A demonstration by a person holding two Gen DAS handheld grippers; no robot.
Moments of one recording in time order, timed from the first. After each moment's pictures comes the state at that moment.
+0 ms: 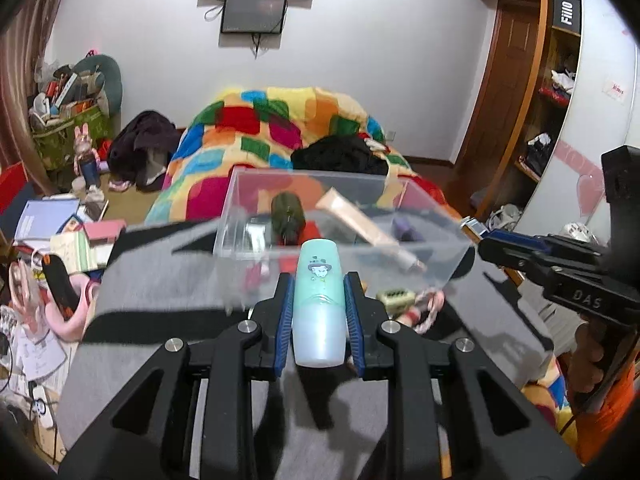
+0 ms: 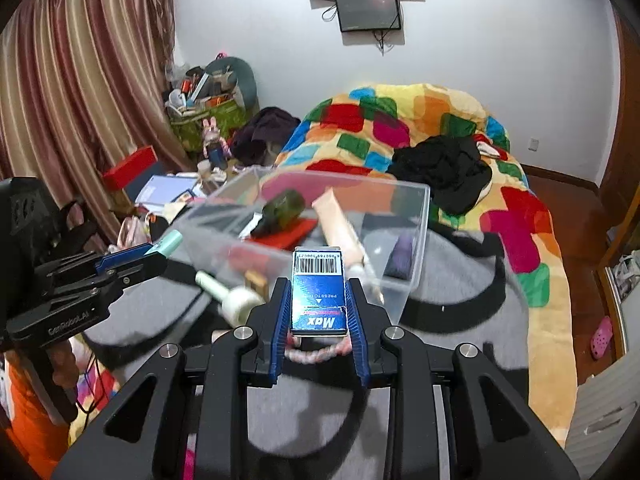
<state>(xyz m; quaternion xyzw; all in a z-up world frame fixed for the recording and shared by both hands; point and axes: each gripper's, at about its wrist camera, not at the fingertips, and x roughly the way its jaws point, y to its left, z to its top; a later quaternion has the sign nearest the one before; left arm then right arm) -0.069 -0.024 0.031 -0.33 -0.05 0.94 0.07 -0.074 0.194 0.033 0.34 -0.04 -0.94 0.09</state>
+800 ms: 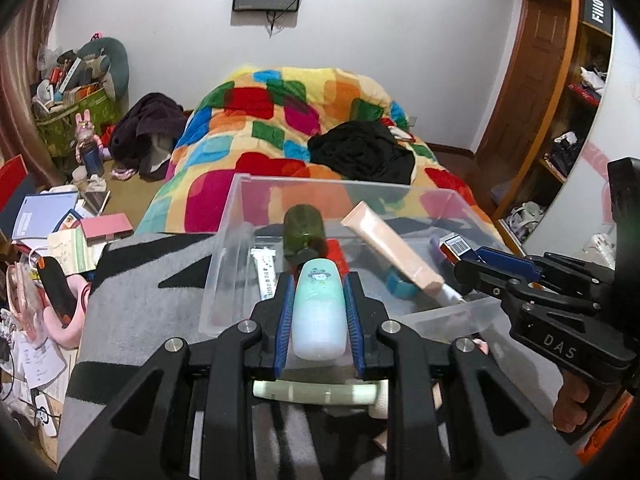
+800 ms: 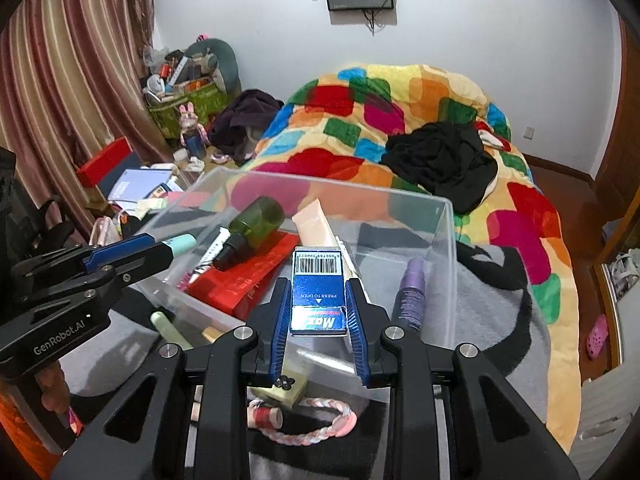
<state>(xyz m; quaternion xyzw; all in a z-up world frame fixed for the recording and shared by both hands) -0.151 -0.028 0.011 -0.37 -0.06 0.93 0.04 -0.159 0.184 -0.001 0.39 -0.03 -0.92 0.06</state>
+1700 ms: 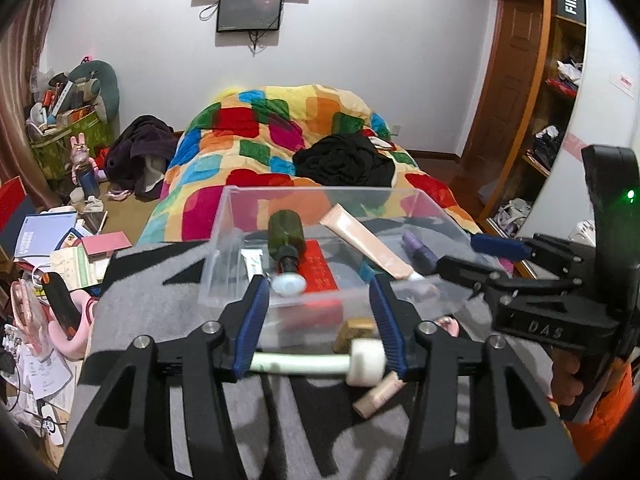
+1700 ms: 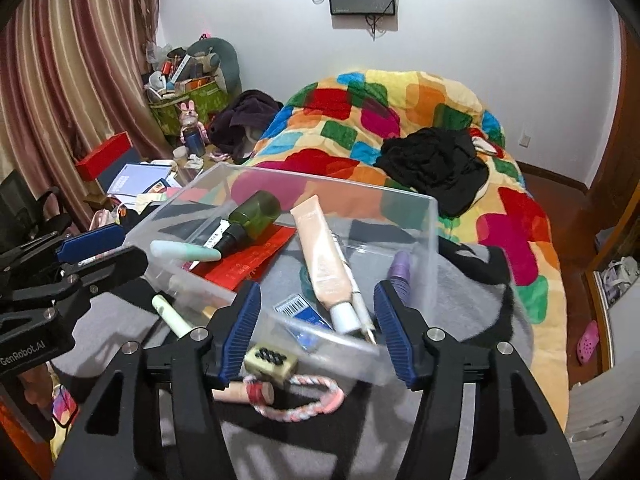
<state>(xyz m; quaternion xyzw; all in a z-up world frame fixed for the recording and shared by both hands) -0.107 -0.013 0.029 -0.34 -0.03 0.94 0.07 -0.122 0.194 0.013 0.37 -0.02 -0.93 0.06</state>
